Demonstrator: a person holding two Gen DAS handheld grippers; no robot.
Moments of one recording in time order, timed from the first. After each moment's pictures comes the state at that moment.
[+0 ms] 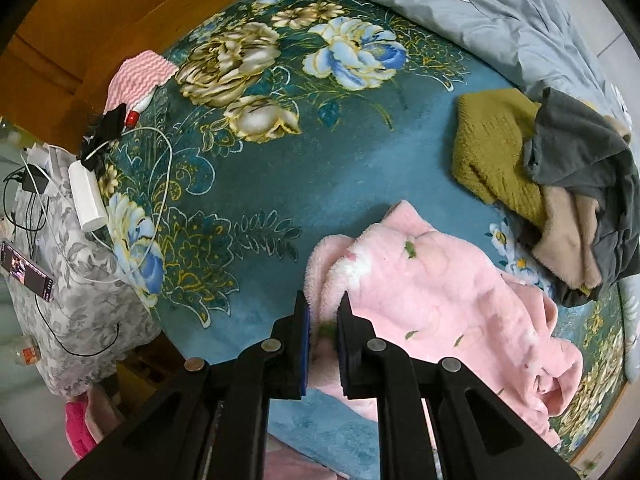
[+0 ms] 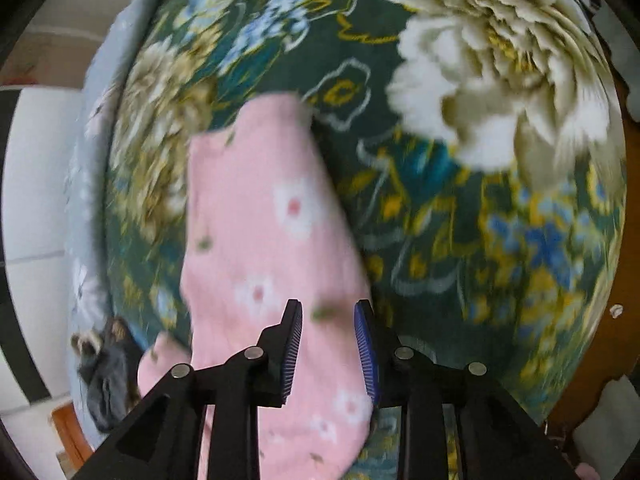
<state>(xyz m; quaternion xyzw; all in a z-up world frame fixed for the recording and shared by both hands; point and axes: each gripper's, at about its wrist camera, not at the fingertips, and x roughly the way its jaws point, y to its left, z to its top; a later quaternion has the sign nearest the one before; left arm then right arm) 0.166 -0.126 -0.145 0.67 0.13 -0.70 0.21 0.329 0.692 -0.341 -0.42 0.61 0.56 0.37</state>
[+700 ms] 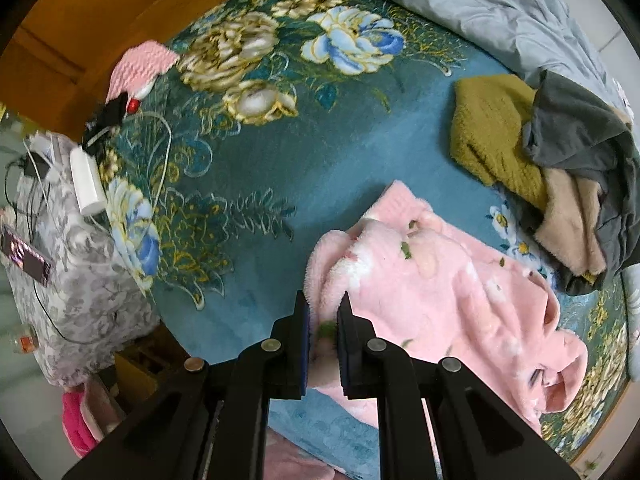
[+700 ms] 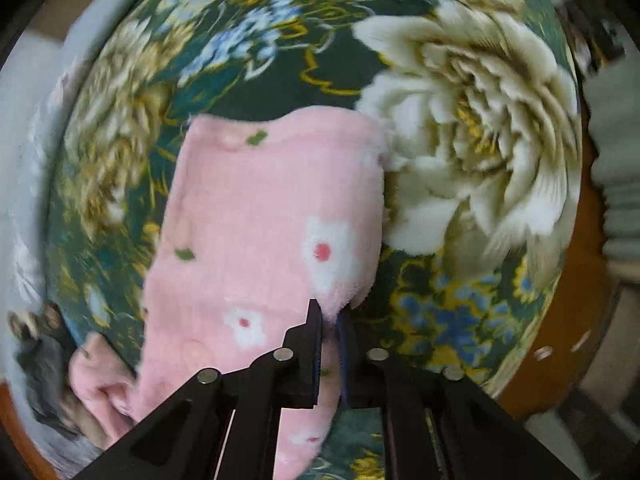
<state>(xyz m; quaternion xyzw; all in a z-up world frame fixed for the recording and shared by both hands) 0.178 -0.106 -0.160 0.68 0.15 -0.69 0.22 0.356 0.734 -0.334 -0.49 0.53 0.57 0.40</state>
